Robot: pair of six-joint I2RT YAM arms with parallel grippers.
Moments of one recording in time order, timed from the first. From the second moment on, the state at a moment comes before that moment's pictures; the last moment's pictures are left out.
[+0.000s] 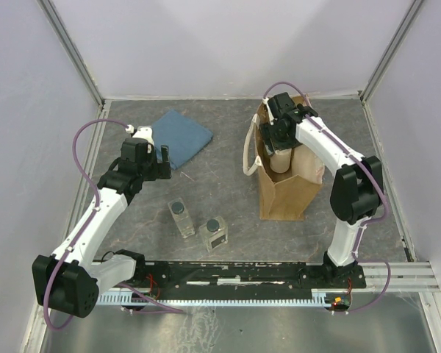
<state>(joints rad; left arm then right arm) -0.24 1.08 0.88 -0.49 -0.18 -0.19 0.38 1.87 1.65 -0.88 0.17 0.06</state>
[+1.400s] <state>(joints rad) -0.23 1.10 0.88 -0.49 -0.15 -0.19 0.98 1.41 1.79 -1.11 0.32 0.07</state>
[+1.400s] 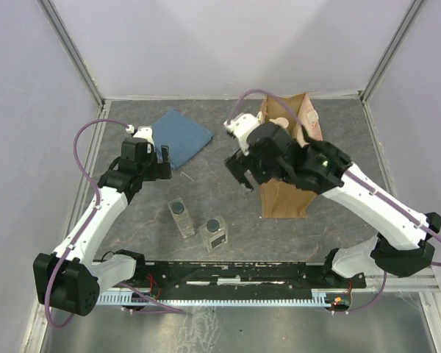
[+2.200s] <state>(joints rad) -0.23 1.10 0.88 -0.49 -0.15 -0.19 1.36 1.55 1.50 -0.87 0.21 0.35</state>
